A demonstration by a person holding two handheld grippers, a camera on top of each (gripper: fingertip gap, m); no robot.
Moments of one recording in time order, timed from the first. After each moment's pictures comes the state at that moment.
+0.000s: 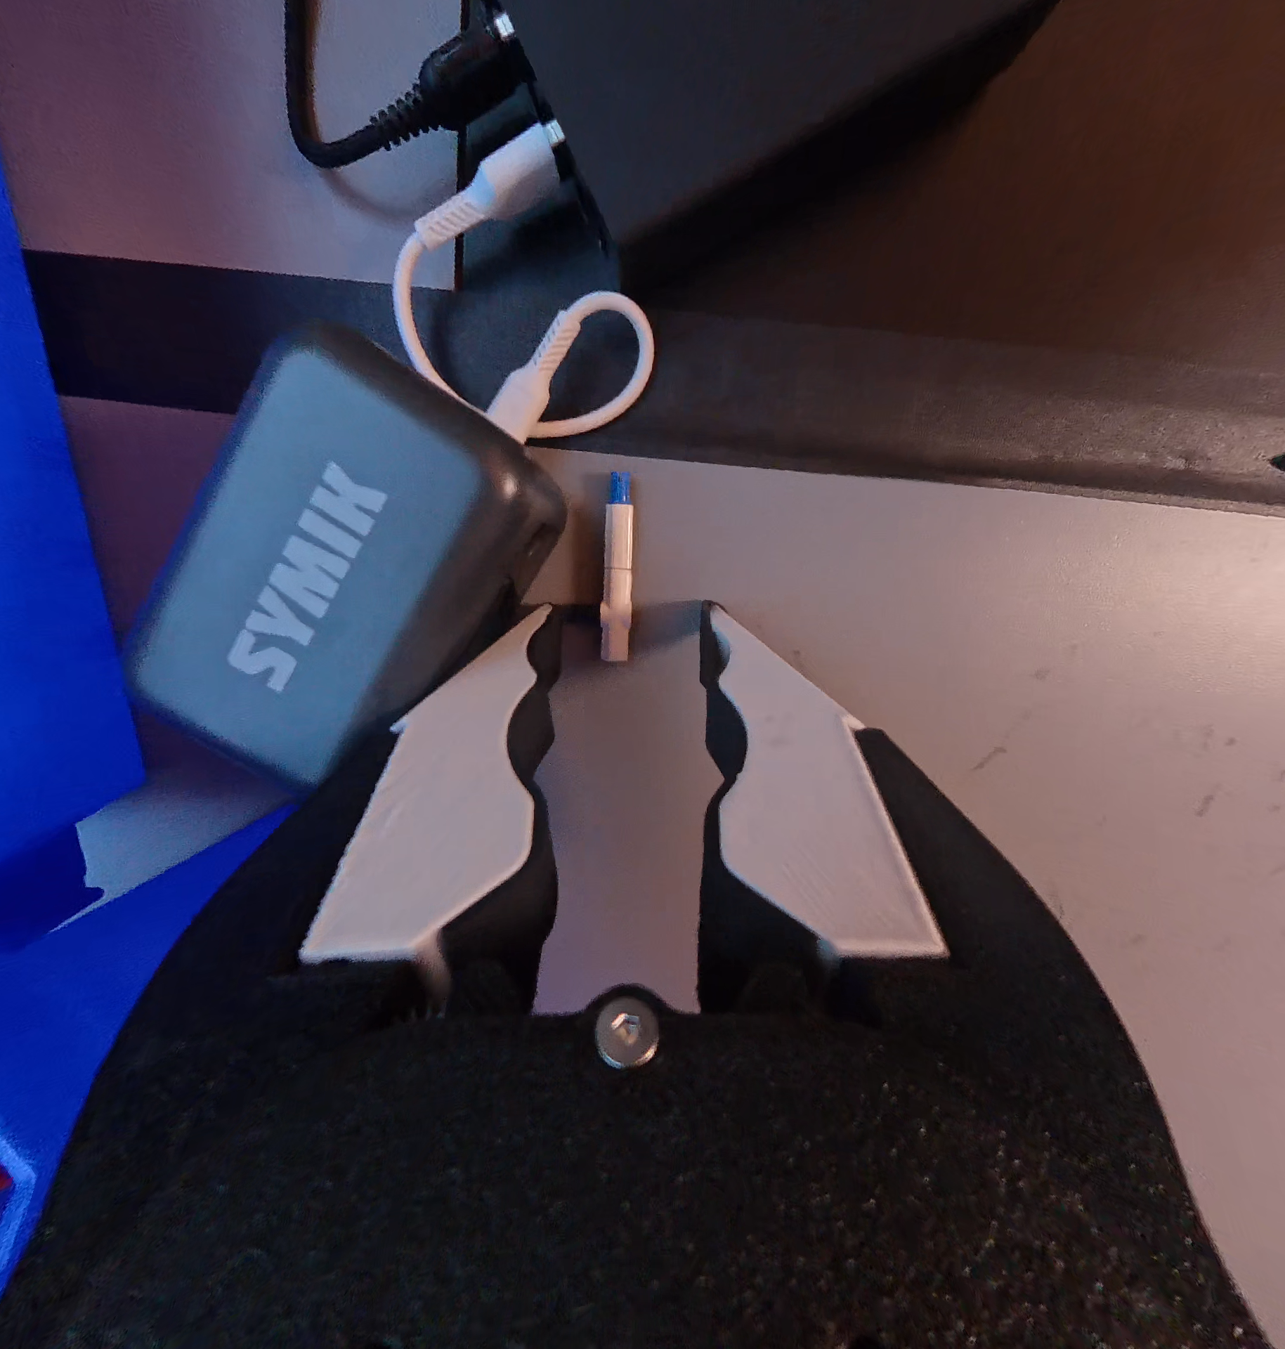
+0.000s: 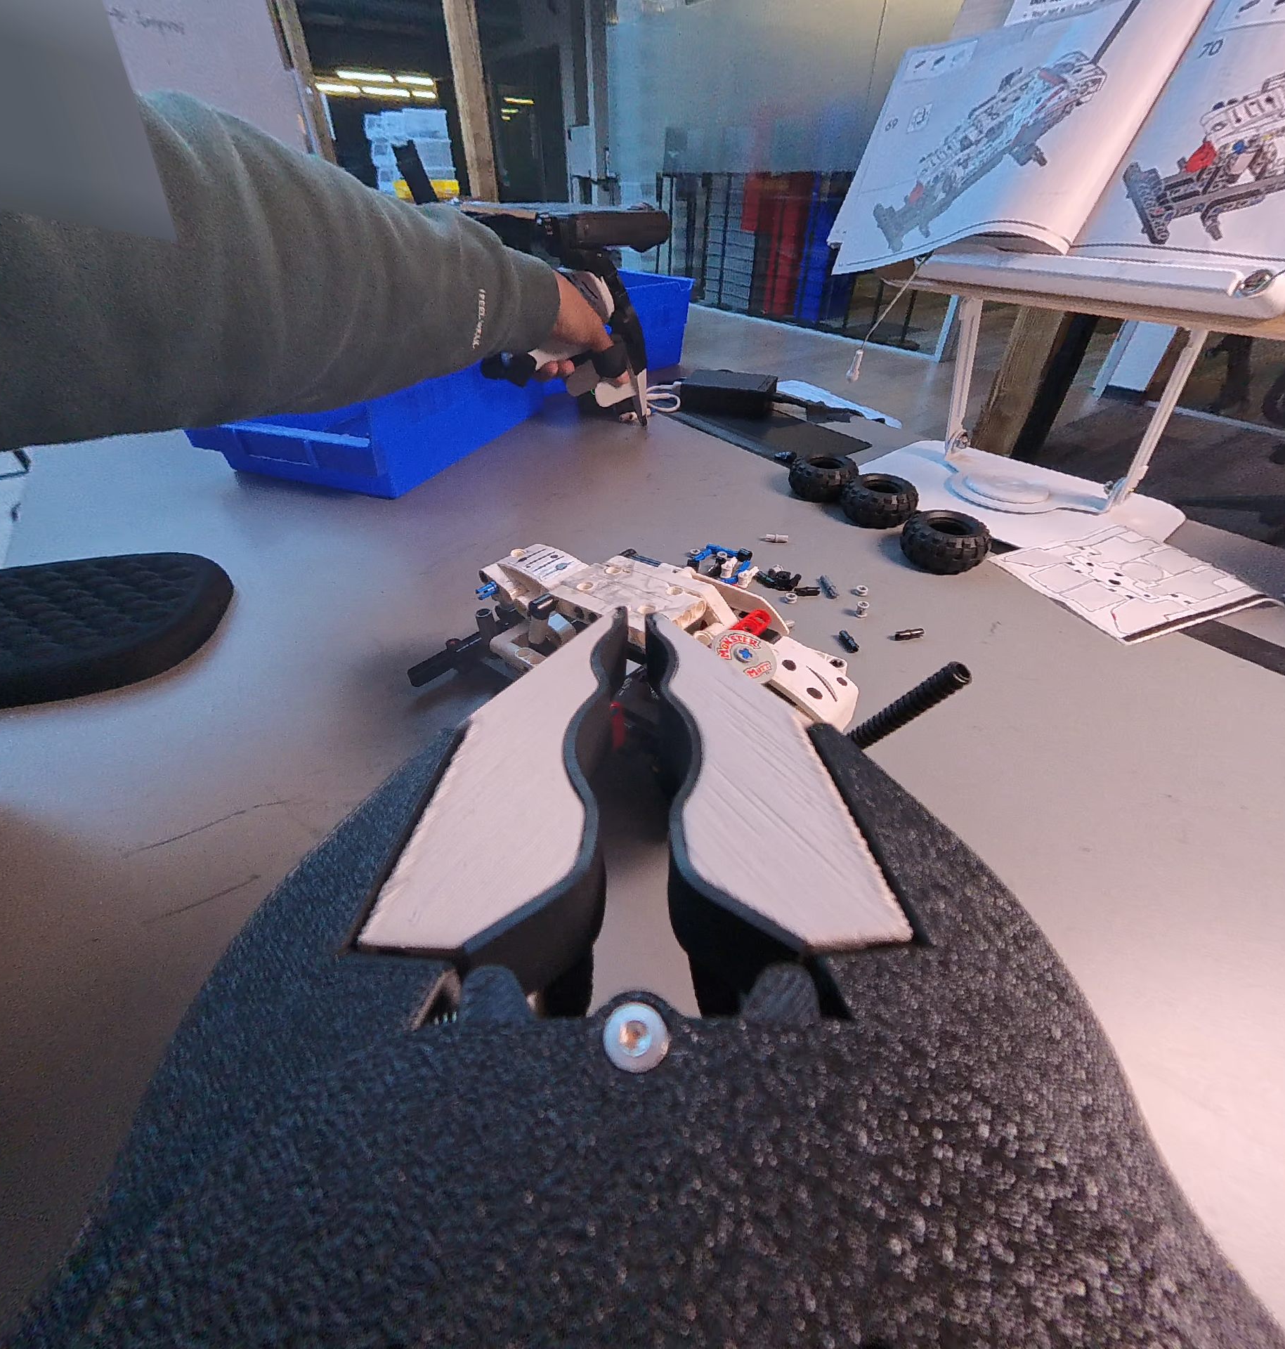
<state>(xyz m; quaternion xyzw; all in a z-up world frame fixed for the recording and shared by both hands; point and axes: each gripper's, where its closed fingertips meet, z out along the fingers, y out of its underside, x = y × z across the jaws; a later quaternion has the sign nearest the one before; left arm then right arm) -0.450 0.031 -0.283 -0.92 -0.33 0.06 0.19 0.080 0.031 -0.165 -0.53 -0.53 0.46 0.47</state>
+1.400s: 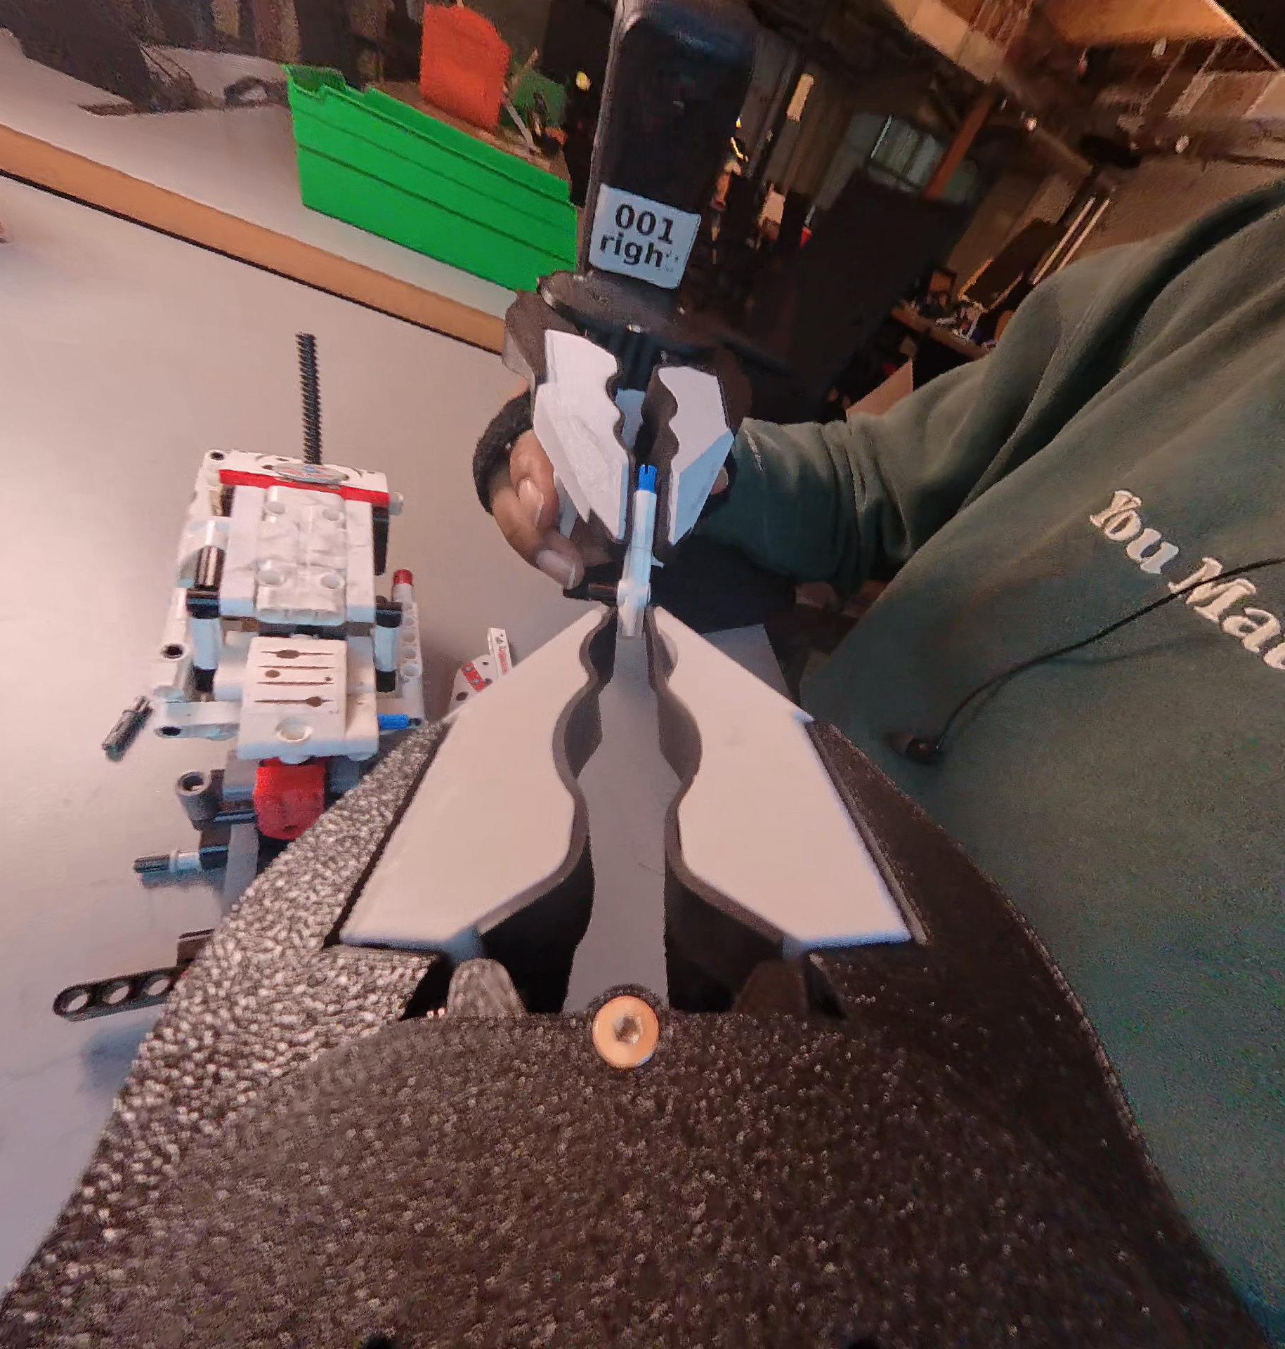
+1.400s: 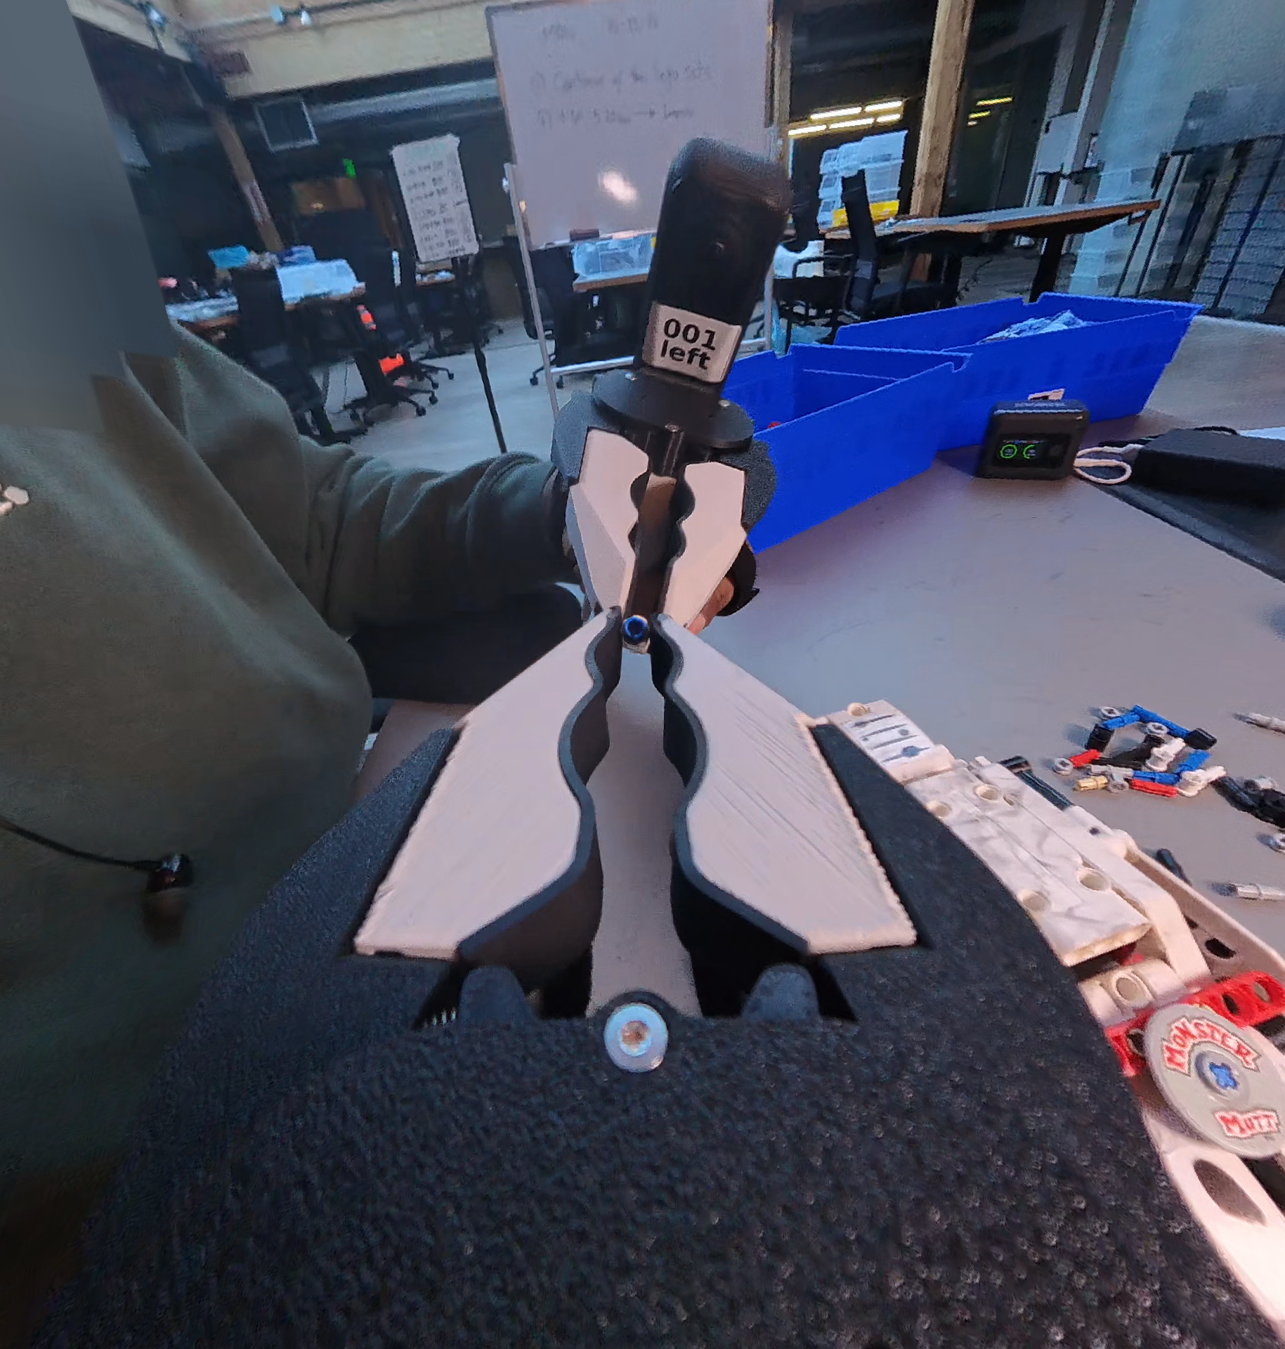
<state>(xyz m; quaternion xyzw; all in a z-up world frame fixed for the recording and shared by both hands) 0.040 -0.079 -0.153 -0.70 0.29 -0.45 0.47 0.036 -0.072 -0.139 -0.39 -0.62 0.62 0.29</state>
